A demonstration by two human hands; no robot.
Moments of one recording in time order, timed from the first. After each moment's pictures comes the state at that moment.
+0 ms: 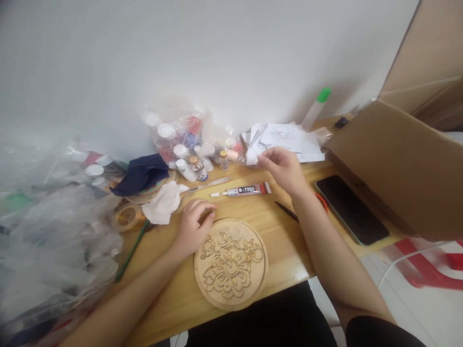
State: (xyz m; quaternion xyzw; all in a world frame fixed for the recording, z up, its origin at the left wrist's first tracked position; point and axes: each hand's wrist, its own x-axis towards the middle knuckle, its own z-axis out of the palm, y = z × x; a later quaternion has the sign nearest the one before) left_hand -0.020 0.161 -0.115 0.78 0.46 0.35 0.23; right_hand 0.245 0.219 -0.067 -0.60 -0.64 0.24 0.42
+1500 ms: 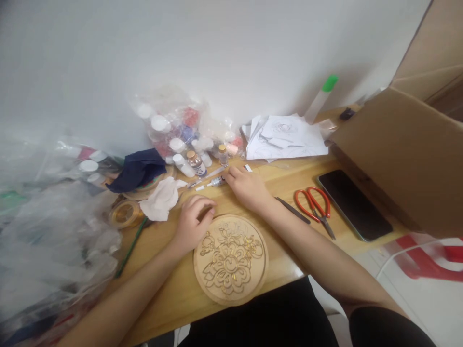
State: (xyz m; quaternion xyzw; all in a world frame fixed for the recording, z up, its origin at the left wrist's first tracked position) left_hand -0.019 0.160 -0.112 0.78 0.47 0.33 0.24; right_hand 0.174 0.201 -0.085 -0.55 -0.84 -0.01 0.05
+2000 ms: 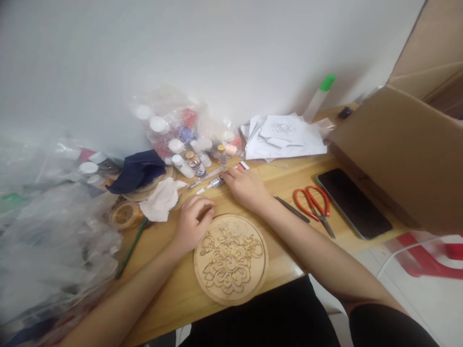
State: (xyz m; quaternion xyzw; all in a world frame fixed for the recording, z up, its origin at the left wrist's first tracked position) left_hand -0.020 0.161 -0.112 0.79 0.47 0.33 0.24; right_hand 0.174 0.204 -0.088 -0.53 -0.84 -0.01 0.09
